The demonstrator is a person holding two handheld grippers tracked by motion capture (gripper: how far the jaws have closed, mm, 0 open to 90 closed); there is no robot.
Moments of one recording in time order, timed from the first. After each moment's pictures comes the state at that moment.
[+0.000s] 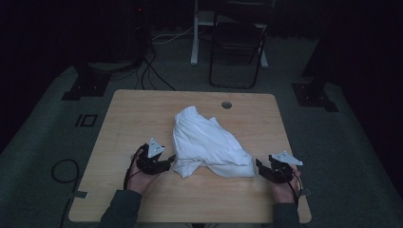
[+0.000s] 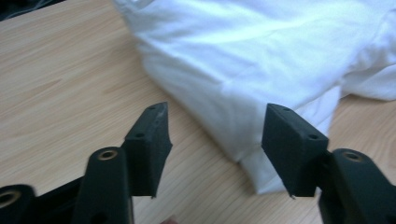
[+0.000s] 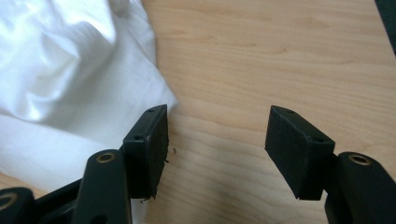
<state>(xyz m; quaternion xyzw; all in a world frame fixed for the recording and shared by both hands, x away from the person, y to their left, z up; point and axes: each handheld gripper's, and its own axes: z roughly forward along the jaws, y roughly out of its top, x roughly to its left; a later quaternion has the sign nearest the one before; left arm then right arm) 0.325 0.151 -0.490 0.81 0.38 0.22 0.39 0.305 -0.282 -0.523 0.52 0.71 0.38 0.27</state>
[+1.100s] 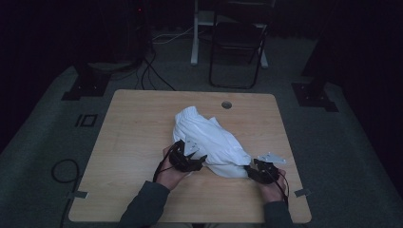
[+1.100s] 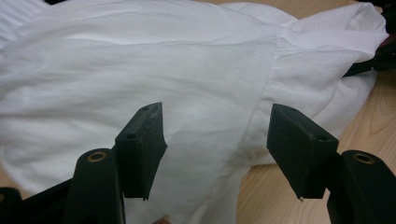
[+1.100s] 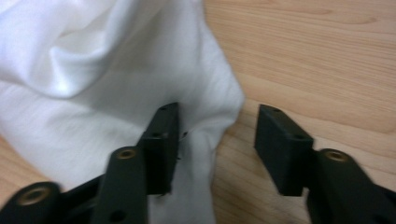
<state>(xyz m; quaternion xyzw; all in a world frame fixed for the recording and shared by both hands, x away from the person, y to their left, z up) 0.331 0.055 -0.475 0.84 0.30 0.22 0.39 0.317 -0.252 -0.550 0.51 0.75 0.37 0.22</state>
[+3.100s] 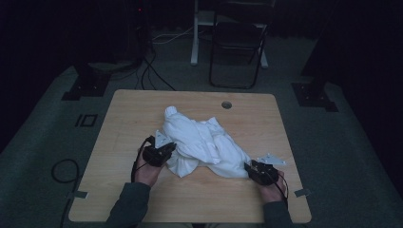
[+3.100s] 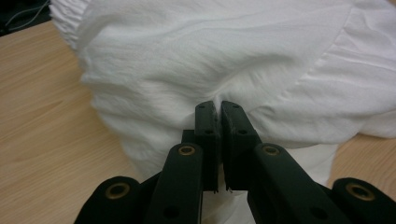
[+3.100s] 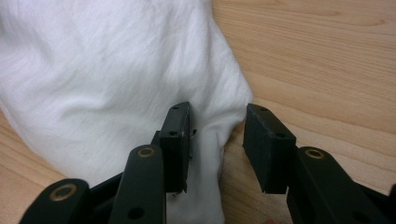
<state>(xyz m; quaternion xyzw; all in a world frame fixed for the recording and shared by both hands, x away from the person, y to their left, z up) 0.338 0.146 -0.473 0.80 0.41 0.24 0.38 0.314 -0.251 -0.552 0.49 0.75 0.38 0.22</state>
